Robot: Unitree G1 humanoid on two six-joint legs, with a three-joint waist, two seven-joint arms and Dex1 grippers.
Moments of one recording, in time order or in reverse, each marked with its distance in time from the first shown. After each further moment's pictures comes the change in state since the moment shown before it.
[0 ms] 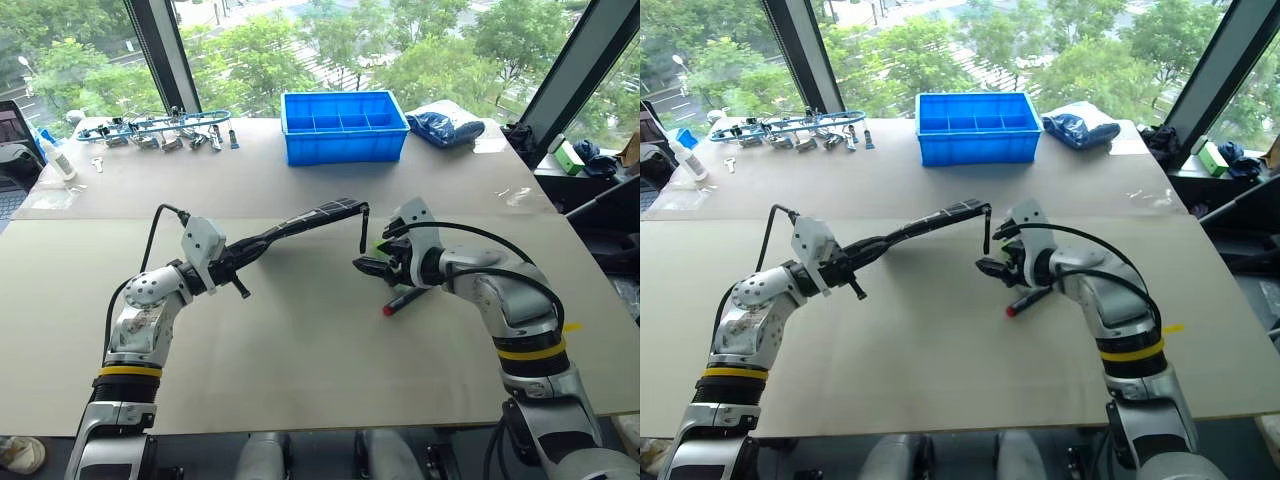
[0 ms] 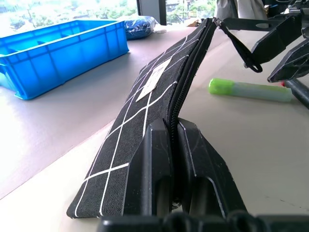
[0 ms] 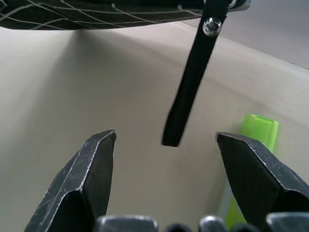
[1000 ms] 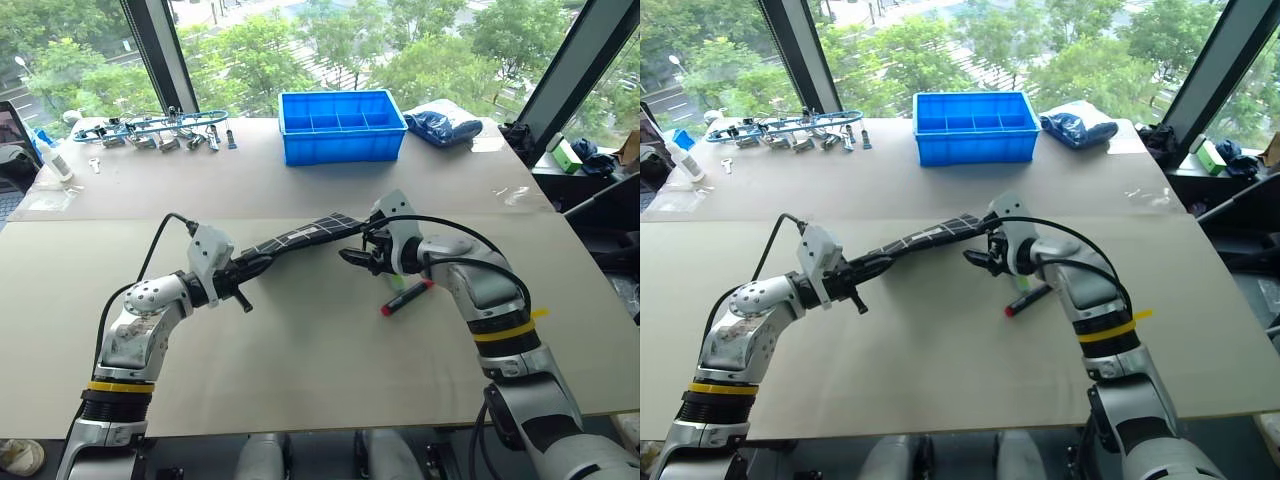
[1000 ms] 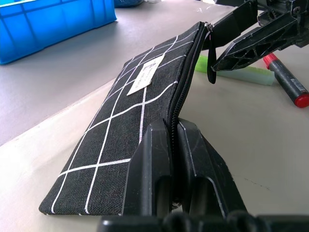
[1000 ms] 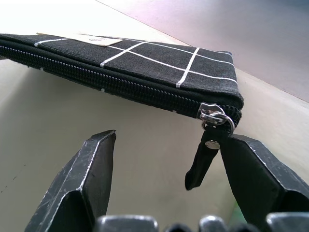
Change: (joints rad) left arm 0.072 0.037 -0.008 -0.180 -0.022 0.235 0.043; right arm -0.048 0.065 0.059 0.157 -0.068 -0.144 0.022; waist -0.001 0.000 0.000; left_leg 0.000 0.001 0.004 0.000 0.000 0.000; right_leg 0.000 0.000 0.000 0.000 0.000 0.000
